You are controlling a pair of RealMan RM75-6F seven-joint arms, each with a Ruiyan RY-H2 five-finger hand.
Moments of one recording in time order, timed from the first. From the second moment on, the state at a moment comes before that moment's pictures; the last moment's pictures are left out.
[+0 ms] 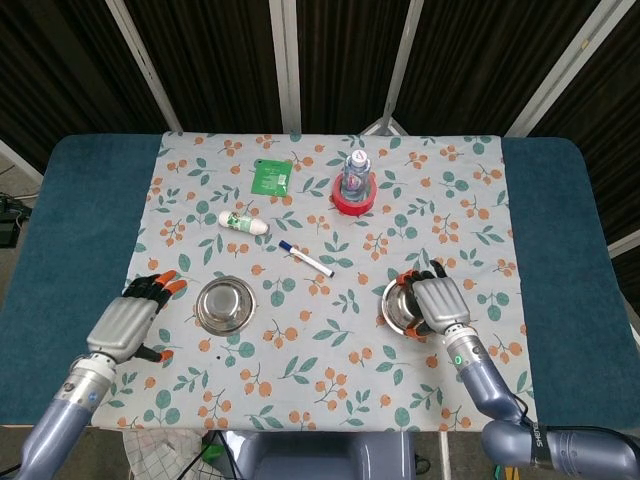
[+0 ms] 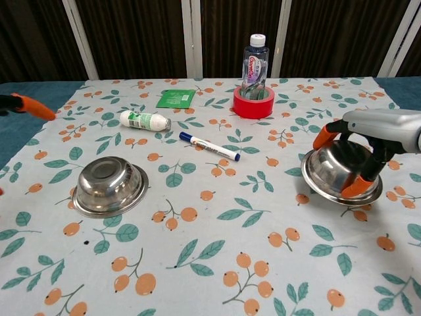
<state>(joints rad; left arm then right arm) -0.42 -1.11 -0.17 -2.11 0.99 1.03 0.57 0.68 -1.37 0.11 -1.75 -0.85 1.04 -0.52</state>
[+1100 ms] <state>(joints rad) -0.72 -1.45 -0.11 -1.78 0.71 1.04 0.64 0.64 -1.26 0.11 -1.78 -0.87 1.05 -0.45</state>
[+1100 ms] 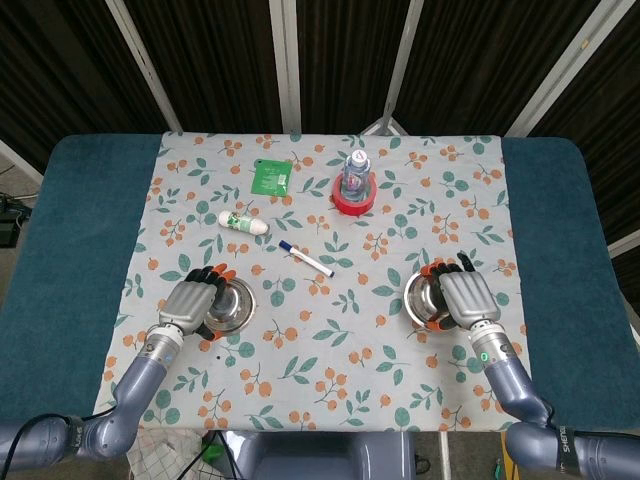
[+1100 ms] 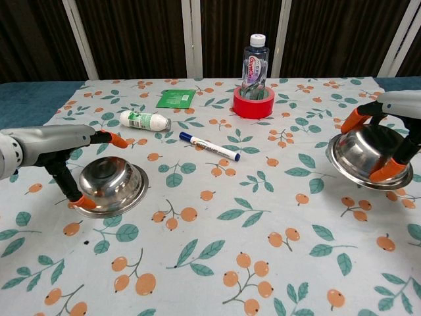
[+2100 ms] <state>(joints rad) -0.76 -1.53 -0.08 -1.69 0.70 1.06 0.68 0.63 -1.23 0.12 -1.77 -0.88 1.04 -0.41</state>
